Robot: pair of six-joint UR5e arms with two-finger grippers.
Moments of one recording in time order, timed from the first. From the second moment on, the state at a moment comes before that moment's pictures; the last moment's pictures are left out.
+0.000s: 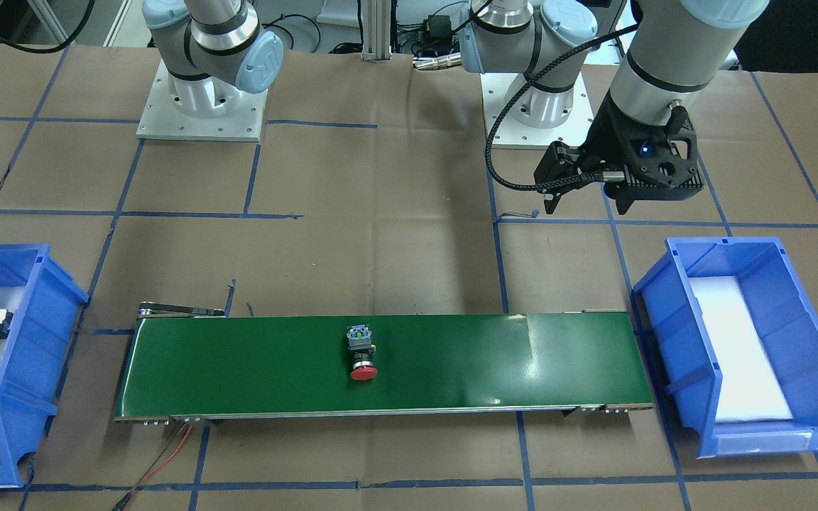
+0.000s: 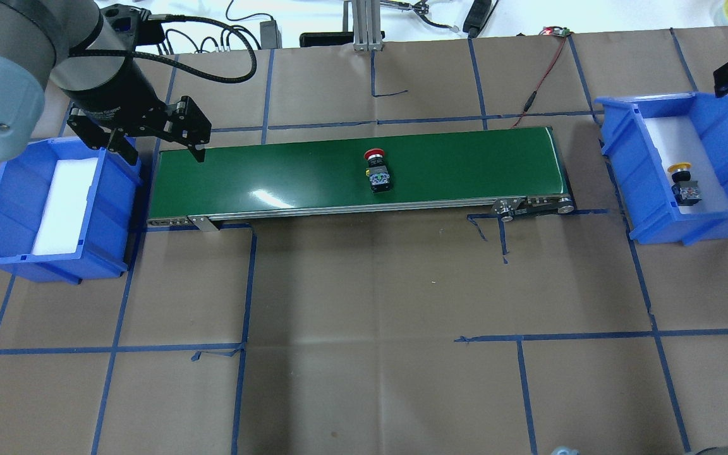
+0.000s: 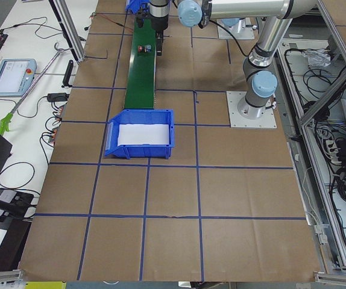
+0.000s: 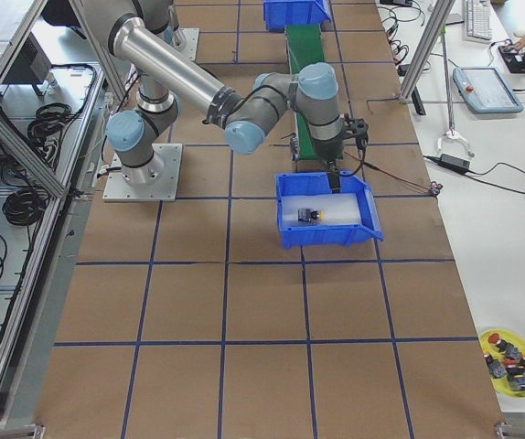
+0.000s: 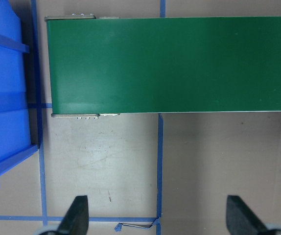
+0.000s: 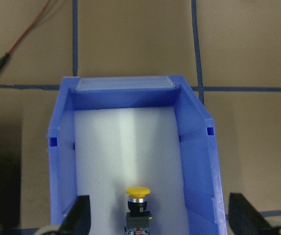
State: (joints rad) left arm -1.53 -1.59 -1.61 -1.49 1.58 0.04; right arm 1.05 -1.39 1.64 -2.21 -1.51 -0.51
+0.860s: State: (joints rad) left arm -1.53 -1.59 -1.61 -1.49 1.58 0.04; right arm 1.25 -1.42 1.59 -1.97 -1.49 -0.26
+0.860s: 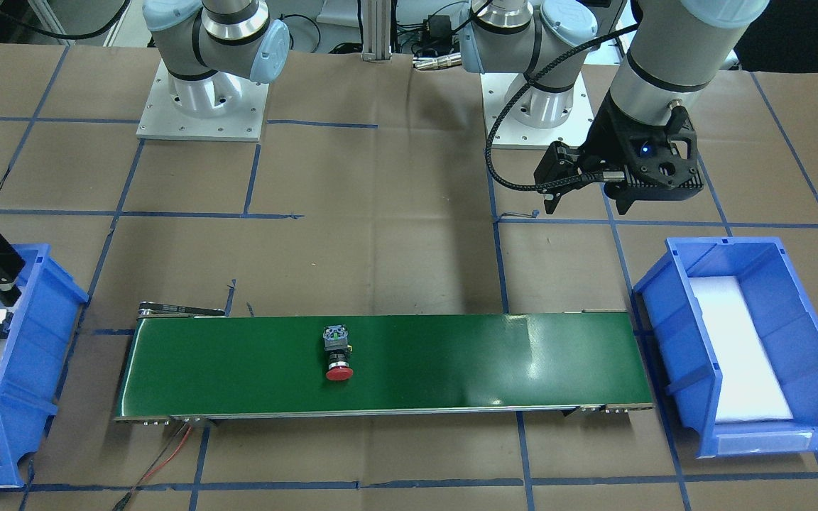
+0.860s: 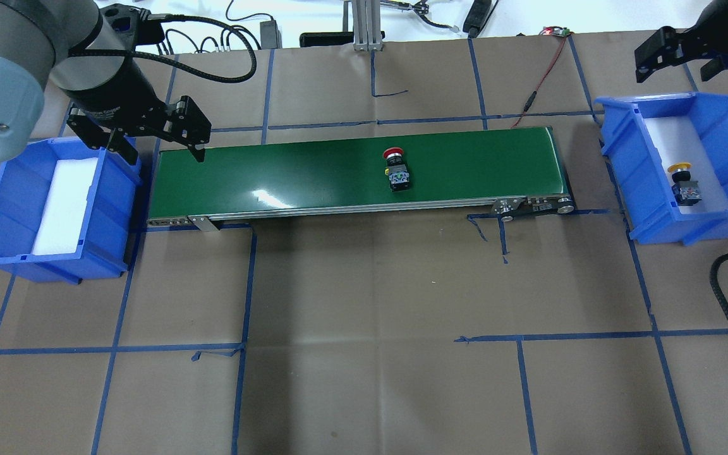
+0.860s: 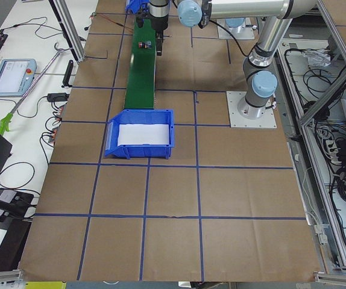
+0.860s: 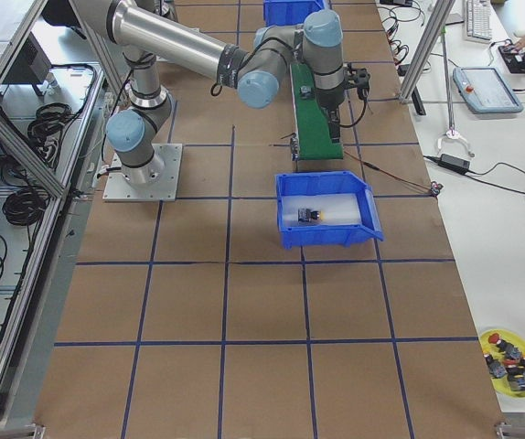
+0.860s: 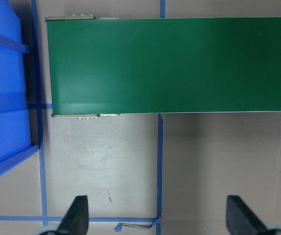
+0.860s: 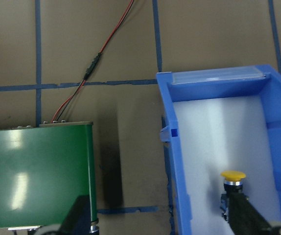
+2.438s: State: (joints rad) left arm -1.53 -1.59 -1.61 -1.49 1.58 0.04; right arm 1.39 -1.40 1.64 -1.88 -1.43 0.03
